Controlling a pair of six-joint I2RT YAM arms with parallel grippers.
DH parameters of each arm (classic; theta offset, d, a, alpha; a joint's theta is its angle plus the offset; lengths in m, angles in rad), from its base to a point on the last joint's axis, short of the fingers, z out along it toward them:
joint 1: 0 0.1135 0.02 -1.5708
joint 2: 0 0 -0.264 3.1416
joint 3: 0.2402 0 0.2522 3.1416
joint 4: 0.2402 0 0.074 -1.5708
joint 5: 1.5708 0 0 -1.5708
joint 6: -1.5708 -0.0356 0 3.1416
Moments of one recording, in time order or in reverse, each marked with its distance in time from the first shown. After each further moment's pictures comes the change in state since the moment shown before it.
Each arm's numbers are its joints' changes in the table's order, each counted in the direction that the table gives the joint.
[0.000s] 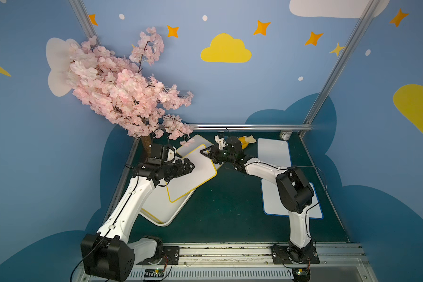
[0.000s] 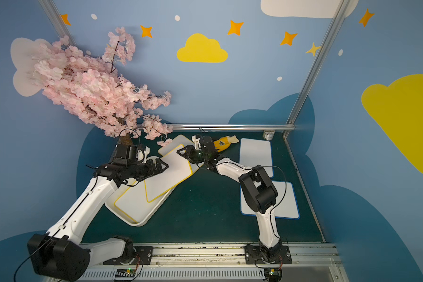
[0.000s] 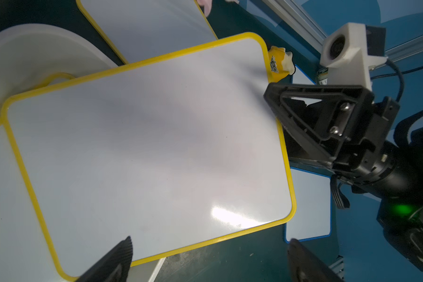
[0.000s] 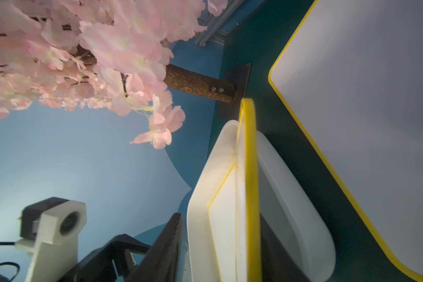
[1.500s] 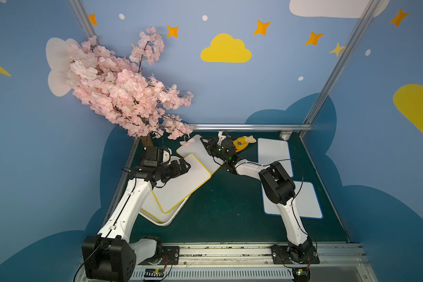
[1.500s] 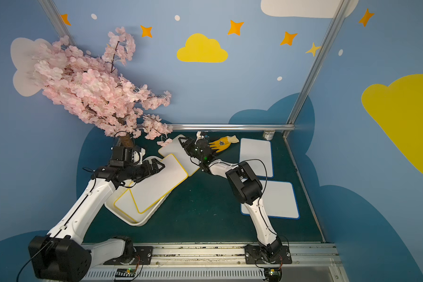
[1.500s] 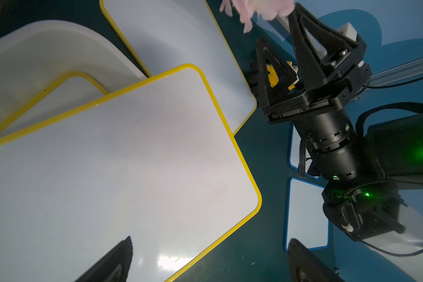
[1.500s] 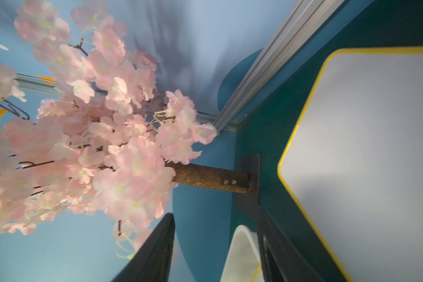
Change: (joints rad) left arm 0.073 -0.014 -0.063 -0.052 0.032 0.005; right arm -0.003 0.243 0.132 -0.340 0.348 -0.198
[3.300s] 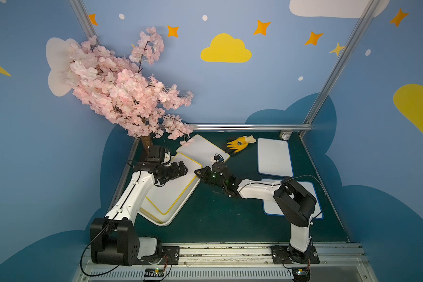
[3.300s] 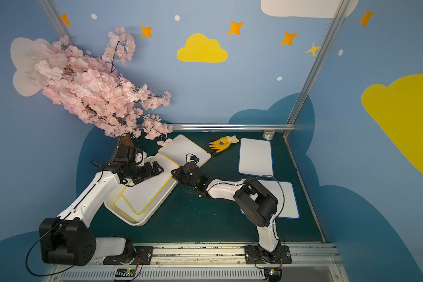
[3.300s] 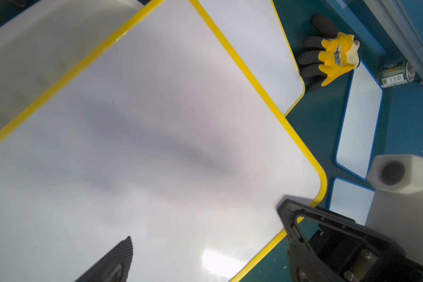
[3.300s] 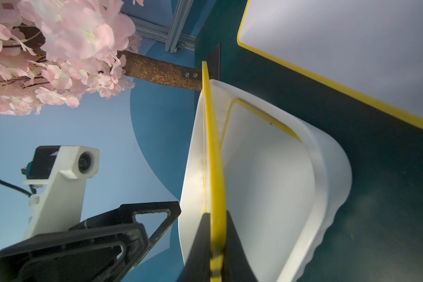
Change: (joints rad) left arm 0.033 0.122 0.016 0.051 -0.069 -0.083; right arm 0.288 -0.353 -0.408 0.225 0.119 0.009
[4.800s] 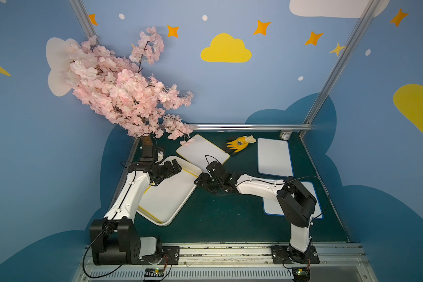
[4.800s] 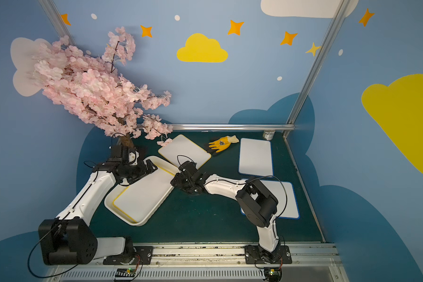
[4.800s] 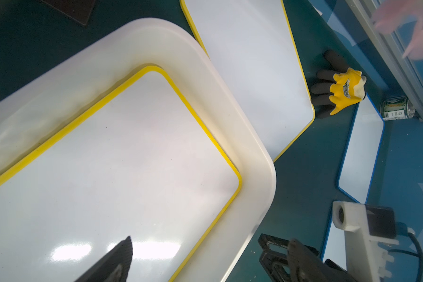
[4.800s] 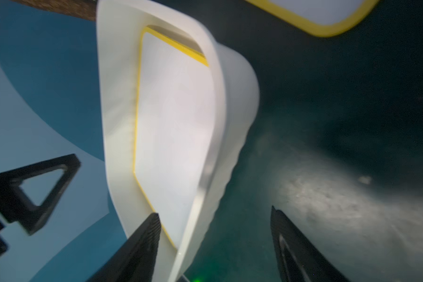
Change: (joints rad) left arm 0.087 0.000 0.000 -0.005 -0.002 0.023; right arm -0.002 -0.011 0.129 0.584 -0.097 0.120
